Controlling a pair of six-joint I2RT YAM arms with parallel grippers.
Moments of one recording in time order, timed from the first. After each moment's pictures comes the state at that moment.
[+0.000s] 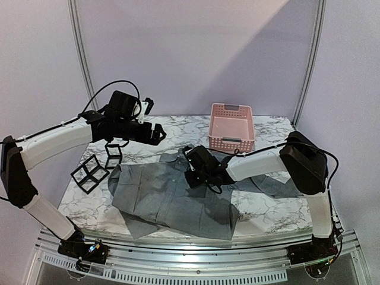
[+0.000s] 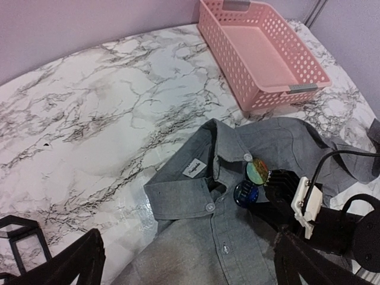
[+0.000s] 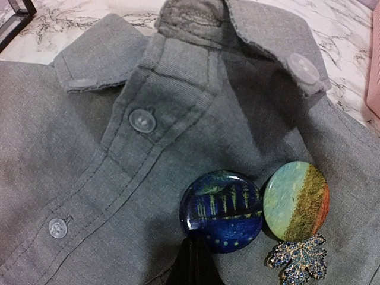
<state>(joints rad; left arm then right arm) -0.58 1.52 1.26 -0.43 -0.02 -0.21 0.97 2.17 1.41 -0.04 0.32 0.33</state>
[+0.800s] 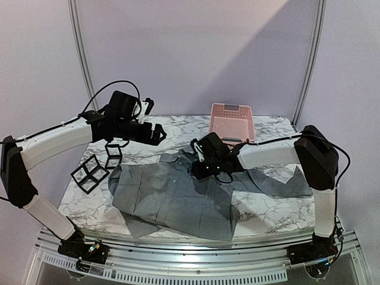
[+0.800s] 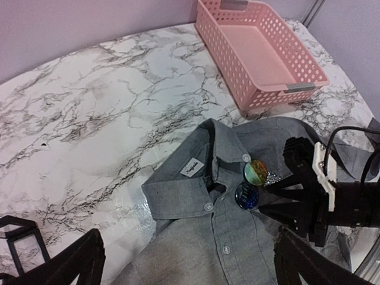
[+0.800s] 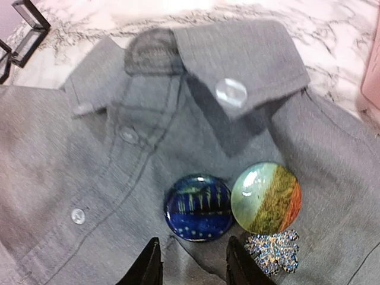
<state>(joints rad) -0.58 1.52 1.26 -0.43 -0.01 -0.21 0.89 2.07 1.39 -0.14 0.10 0.38</state>
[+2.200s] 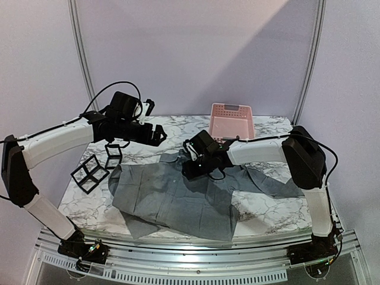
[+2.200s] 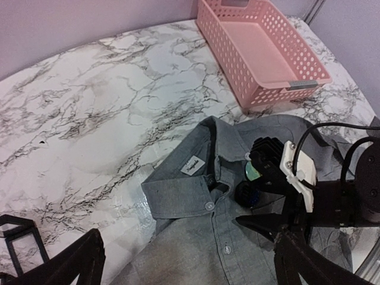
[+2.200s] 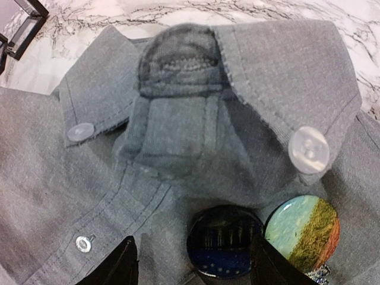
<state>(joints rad) -0.58 1.53 1.26 -0.43 -0.01 -0.22 0.88 2.20 1.59 -0.27 0.02 0.37</state>
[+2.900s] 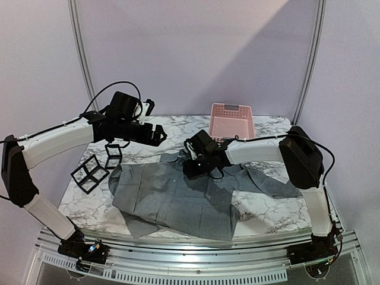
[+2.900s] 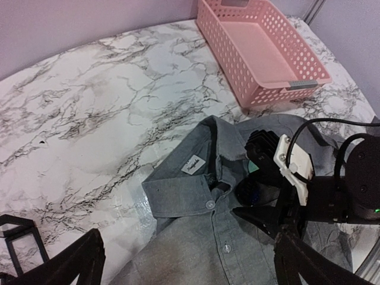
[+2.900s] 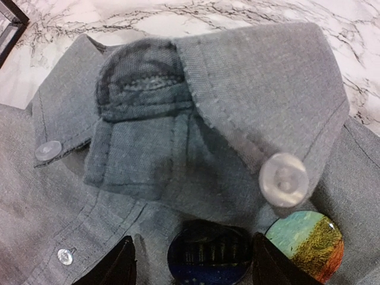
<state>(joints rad) -0.58 1.53 1.26 -0.43 -0.01 -0.22 0.87 2.24 1.63 -0.29 0.09 0.37</state>
